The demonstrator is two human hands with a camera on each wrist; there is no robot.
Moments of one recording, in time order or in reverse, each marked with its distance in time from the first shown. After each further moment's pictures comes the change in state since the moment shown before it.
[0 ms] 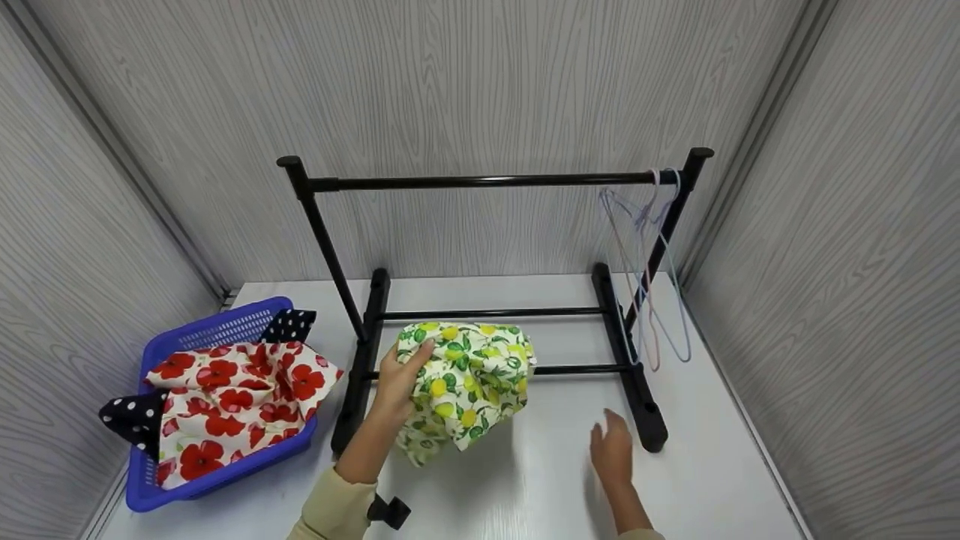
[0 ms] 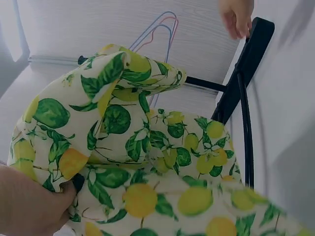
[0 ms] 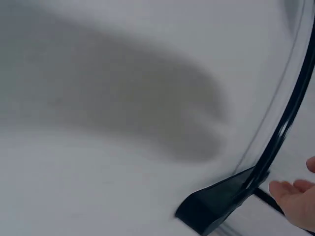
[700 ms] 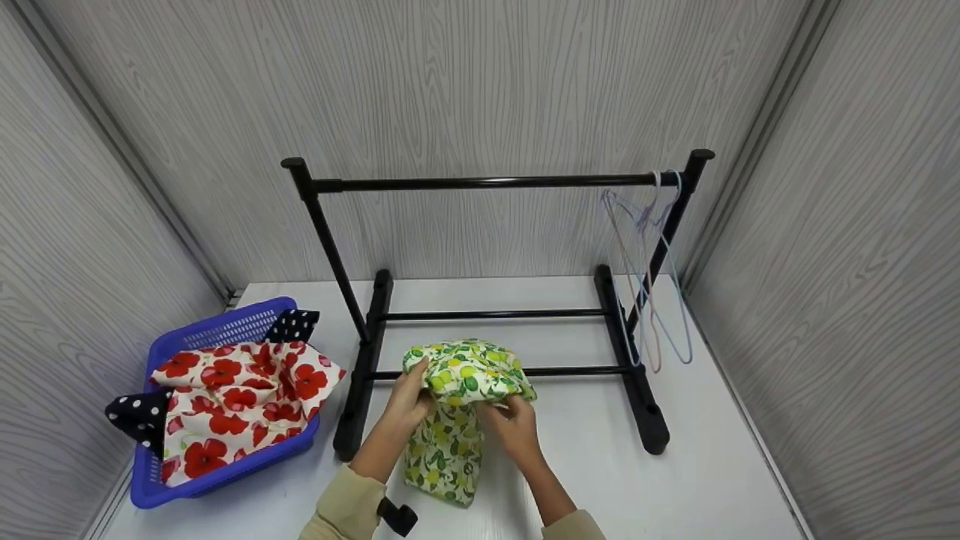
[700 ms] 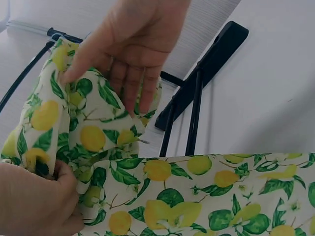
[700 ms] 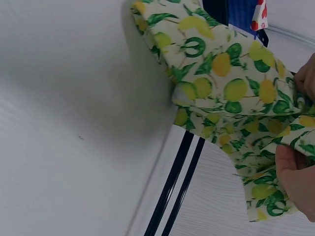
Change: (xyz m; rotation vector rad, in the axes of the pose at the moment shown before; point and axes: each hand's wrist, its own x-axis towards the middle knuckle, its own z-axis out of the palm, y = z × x) left_hand 0.056 -0.113 -0.018 -0.276 0.007 -0.272; right_hand 0.000 -0.148 0.039 0.712 -0.360 0.185
